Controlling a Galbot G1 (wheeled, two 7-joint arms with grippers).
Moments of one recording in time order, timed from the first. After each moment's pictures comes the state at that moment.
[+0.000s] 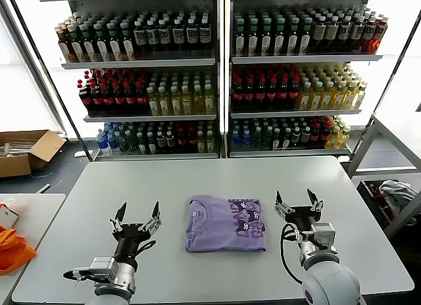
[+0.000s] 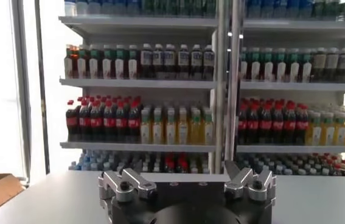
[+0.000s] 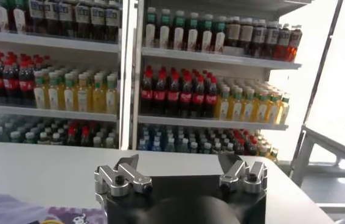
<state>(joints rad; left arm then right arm) 1.51 -1.42 -0.46 -2.21 -0.15 0.27 -0.16 -1.29 1.20 0.40 2.19 0.29 -0.54 0.35</state>
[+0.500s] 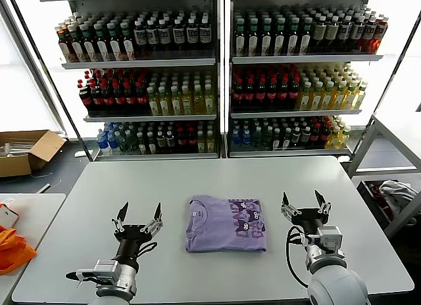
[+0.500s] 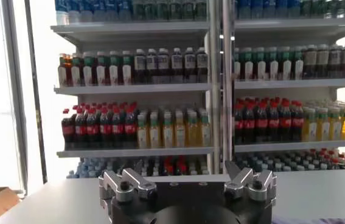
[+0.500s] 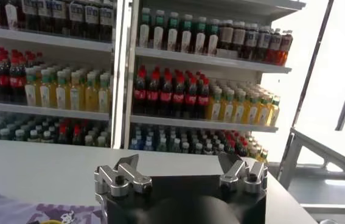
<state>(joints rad) 1.51 -1.42 -0.46 -2.19 -0.10 0.23 -0.12 -1.33 1.20 0.42 2.22 0.27 -0.55 0.35</state>
